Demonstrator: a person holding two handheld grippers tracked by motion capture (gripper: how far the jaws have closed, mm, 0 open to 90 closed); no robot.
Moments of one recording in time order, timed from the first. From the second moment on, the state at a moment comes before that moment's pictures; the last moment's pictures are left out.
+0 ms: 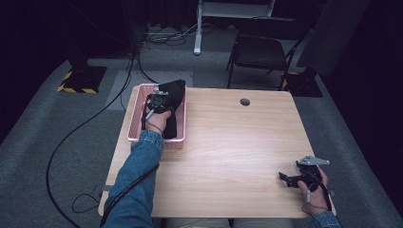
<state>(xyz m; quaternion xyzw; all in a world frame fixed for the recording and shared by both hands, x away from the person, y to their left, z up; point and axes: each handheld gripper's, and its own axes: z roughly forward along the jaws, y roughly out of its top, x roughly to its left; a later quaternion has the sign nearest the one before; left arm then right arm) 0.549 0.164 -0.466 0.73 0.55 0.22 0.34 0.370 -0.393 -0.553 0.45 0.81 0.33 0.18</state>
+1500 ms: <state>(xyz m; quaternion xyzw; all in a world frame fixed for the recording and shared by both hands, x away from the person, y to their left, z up) 0.514 0.084 -0.377 0.74 0.44 0.25 0.45 0.370 -0.393 -0.553 0.45 0.81 0.33 0.18</state>
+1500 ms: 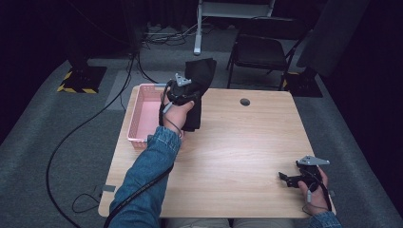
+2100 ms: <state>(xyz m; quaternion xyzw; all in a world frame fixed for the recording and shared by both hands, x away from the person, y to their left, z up) 0.510 0.037 -0.375 0.75 0.40 0.22 0.47 0.370 -0.393 -0.553 0.45 0.81 0.33 0.18</state>
